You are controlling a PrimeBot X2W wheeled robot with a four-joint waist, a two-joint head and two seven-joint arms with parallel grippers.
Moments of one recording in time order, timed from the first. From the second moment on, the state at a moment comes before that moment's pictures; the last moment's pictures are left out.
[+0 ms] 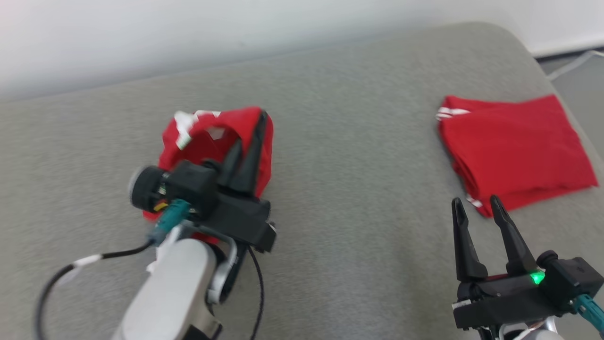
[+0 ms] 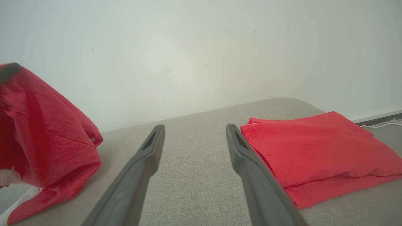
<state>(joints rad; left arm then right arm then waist) -0.63 0.10 -0.42 0.03 -0.25 0.12 -0.12 -0.06 -0.13 0.19 -0.17 0.25 0.13 -0.16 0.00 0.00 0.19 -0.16</state>
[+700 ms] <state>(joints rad) -0.78 0.05 -0.93 0.44 -0.55 0.07 -0.19 -0.13 -0.11 0.19 -0.09 0.29 0.13 -0.22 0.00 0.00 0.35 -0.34</state>
